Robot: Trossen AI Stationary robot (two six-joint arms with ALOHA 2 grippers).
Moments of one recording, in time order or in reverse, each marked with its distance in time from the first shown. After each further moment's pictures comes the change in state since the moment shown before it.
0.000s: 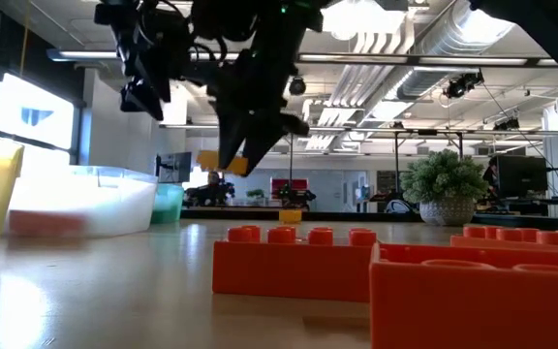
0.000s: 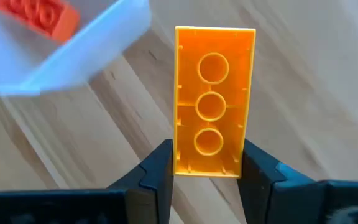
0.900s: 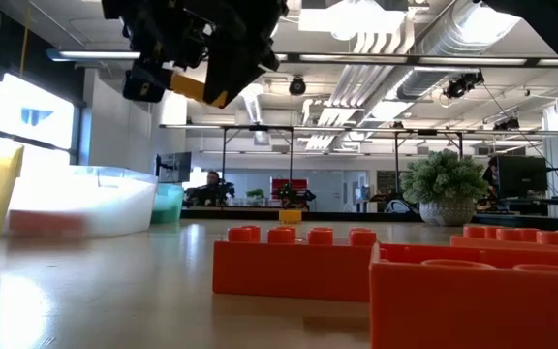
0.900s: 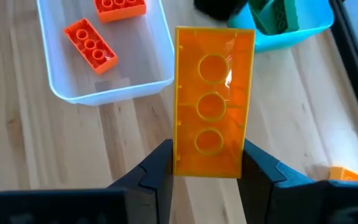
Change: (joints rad) left arm -0.212 0.000 0.000 0.094 0.186 -0.356; right arm 0.064 -0.004 0.241 -0.086 0.228 -0.445
